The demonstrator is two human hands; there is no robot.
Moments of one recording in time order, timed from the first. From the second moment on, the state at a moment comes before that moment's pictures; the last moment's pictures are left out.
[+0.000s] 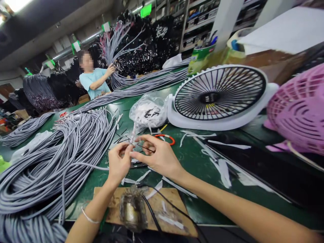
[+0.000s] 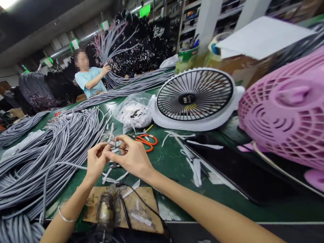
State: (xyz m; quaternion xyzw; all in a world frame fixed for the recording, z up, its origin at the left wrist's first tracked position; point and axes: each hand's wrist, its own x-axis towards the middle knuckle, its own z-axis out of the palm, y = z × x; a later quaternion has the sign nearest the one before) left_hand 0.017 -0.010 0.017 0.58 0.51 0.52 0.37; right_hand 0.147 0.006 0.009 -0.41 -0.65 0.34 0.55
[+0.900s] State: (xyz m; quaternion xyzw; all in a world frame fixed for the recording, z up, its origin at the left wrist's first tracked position) left_hand 0.020 -0.008 0.016 0.45 0.54 0.57 0.43; right_hand 0.135 0.006 -0.003 -0.38 -0.57 0.48 0.55
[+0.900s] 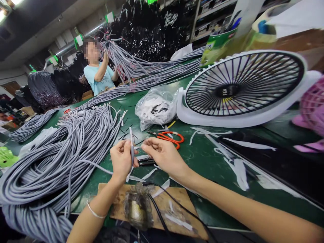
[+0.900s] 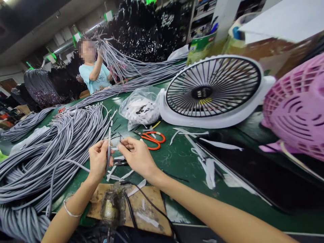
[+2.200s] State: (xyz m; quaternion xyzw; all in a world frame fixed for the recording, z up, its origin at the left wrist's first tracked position) left_hand 0.002 -0.004 0.025 0.61 0.54 0.49 0.30; right_hand 0.146 -0.015 0.002 -0.27 -0.79 0.04 0.55
